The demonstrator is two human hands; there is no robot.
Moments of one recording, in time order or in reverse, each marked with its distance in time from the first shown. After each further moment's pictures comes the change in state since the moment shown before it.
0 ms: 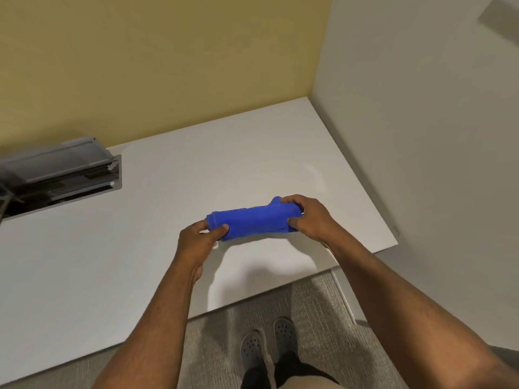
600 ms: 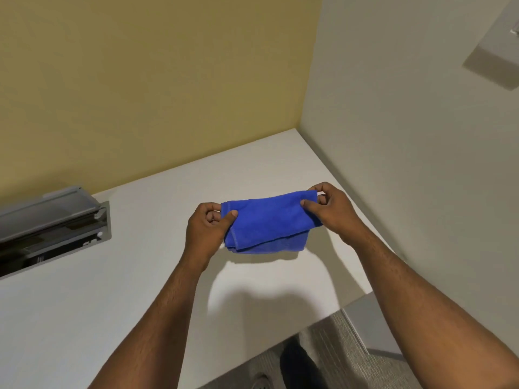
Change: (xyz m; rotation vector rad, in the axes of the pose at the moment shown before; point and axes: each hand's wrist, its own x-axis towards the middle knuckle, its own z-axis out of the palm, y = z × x) left_hand 0.074 0.079 0.012 0.048 -0.095 0.358; right_hand 0.044 -0.038 -0.047 0.212 0.351 -0.025
